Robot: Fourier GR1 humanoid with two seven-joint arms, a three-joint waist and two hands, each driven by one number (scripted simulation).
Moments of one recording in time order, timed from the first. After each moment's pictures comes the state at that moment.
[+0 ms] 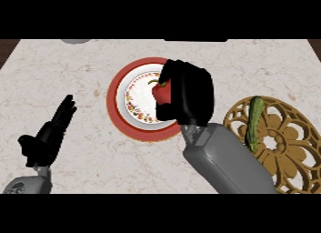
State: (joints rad) left arm -0.08 0.21 0.05 -1.35 0.00 -0.05 -0.11; right arm -0.70 0.00 0.46 -1.47 1.03 -0.14 0.86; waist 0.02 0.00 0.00
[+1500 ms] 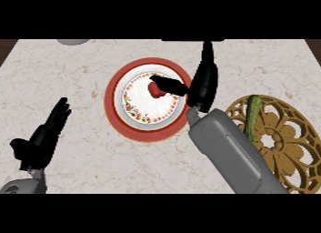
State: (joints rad) left arm -0.06 0.22 0.09 -1.33 0.01 -0.08 -0.14; right arm -0.74 -0.03 0.39 -1.13 0.44 -0.97 0.57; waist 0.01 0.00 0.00
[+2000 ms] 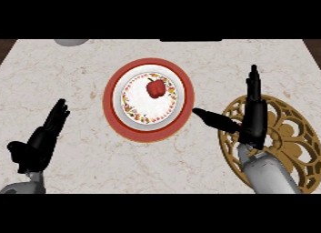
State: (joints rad) left arm -0.04 0.21 0.09 -1.36 0.01 -0.08 -0.12; right arm -0.30 -0.20 0.34 -1.48 0.14 -0.81 0.16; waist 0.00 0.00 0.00
